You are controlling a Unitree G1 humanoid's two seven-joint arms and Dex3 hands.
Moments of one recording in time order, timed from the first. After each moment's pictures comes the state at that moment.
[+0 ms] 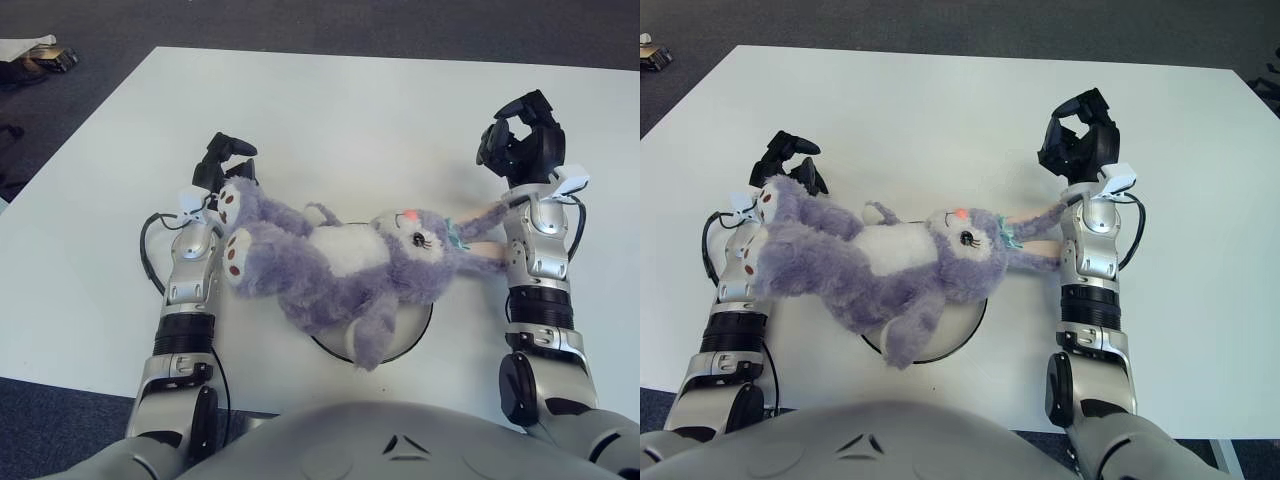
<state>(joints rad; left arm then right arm) -0.23 0.13 0.16 0.19 -0.08 -0.15 -0.05 -0.37 -0.18 -0.26 0.17 0.16 -0.17 0.01</state>
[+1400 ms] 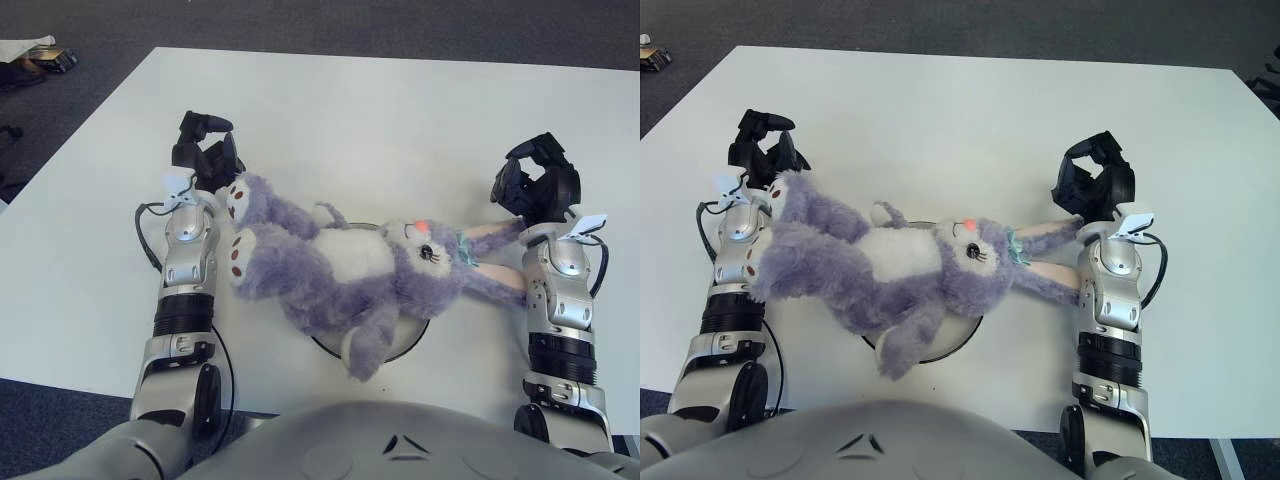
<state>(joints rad) -0.34 0.14 0.21 0.22 -0.06 -0.14 0.09 -0.14 -0.18 -0.29 -0.04 0.17 -0.04 0.03</state>
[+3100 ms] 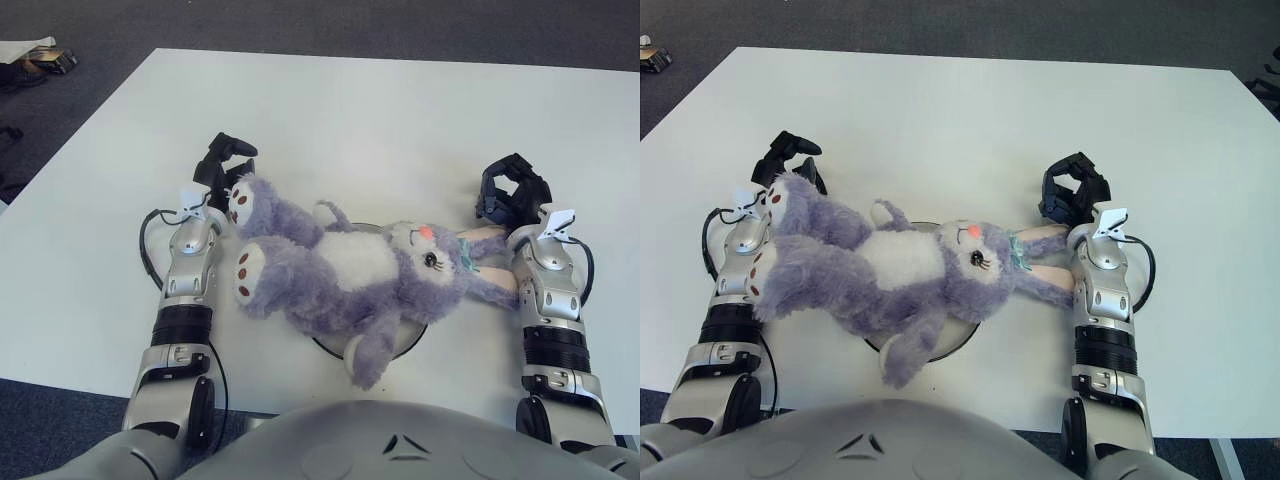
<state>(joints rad) -0.26 0.16 0.16 0.27 -0.07 -0.15 -0.10 -0.18 -0.21 -0.25 0.13 0.10 0.03 0.03</state>
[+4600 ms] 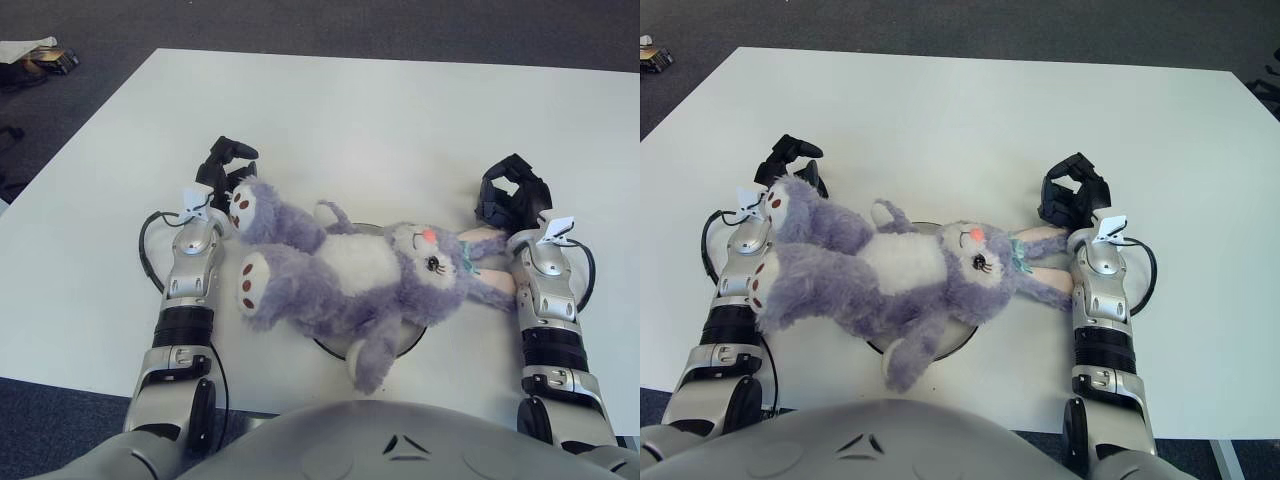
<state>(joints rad) -0.26 0.15 0.15 0.26 -0.06 -0.12 -0.07 -0.18 -0.21 -0.25 0.23 0.11 -0.17 0.06</state>
